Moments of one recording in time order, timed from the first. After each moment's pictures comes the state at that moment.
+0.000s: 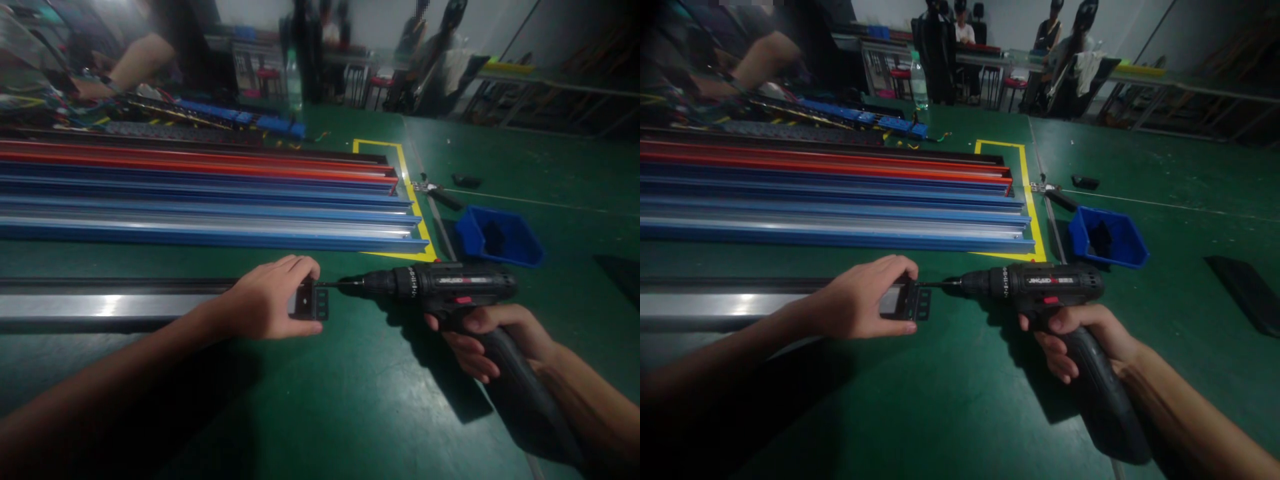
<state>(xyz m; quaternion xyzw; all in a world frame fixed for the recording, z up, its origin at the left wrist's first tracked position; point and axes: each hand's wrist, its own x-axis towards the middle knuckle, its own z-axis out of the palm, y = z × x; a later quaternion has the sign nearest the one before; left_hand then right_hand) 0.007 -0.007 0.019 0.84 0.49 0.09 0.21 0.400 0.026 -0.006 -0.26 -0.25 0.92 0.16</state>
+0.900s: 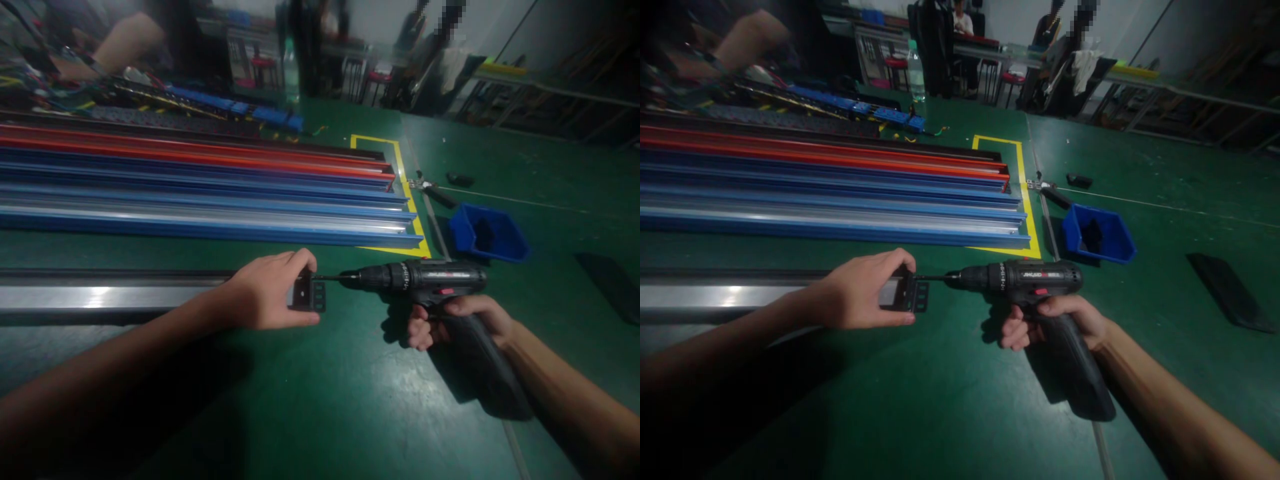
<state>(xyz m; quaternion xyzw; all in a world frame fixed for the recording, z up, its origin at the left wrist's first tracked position) 0.009 -0.004 0.023 0.83 0.51 0.06 0.24 0.396 0.040 -0.016 -0.18 -0.29 0.93 0.10</state>
